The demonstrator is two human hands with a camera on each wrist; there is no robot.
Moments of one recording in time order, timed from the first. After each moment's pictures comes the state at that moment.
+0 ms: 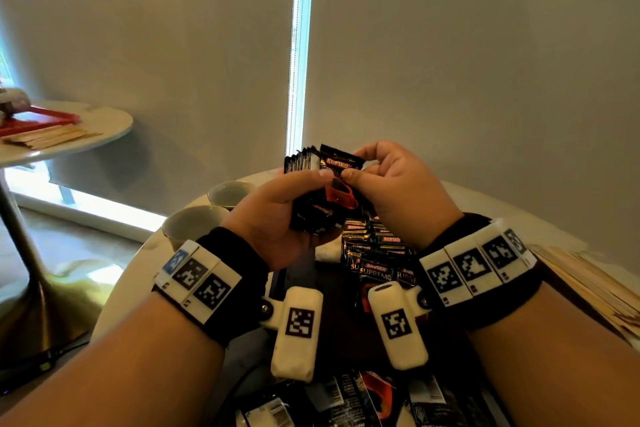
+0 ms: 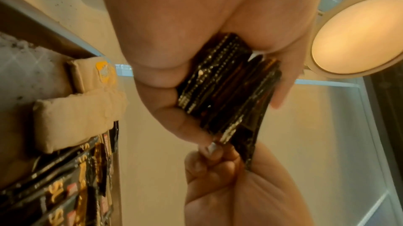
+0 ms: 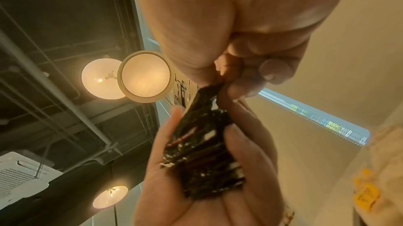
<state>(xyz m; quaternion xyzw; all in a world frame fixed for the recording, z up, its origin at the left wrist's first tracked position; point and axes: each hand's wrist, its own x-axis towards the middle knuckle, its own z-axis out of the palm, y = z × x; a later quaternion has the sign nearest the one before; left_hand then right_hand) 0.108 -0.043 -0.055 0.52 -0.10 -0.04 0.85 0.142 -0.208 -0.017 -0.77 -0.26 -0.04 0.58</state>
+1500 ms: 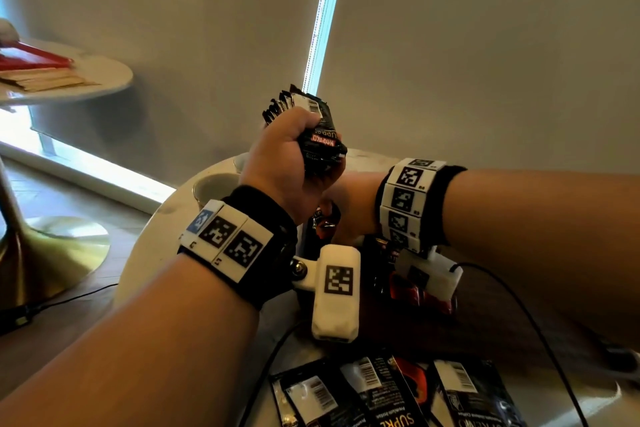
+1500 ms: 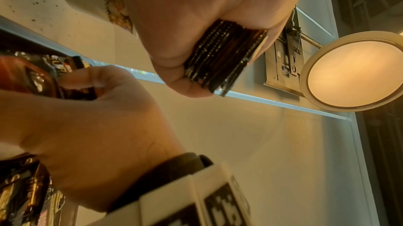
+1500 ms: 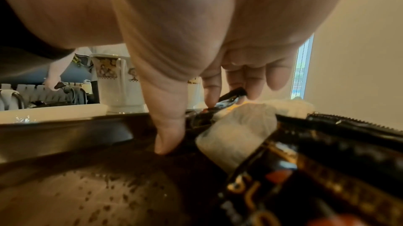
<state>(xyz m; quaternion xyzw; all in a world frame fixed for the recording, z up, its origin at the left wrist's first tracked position) 0.110 -0.020 -0.040 0.36 -0.01 0.11 0.93 0.172 -0.125 -0.032 -0.92 -0.34 0.10 -0.15</state>
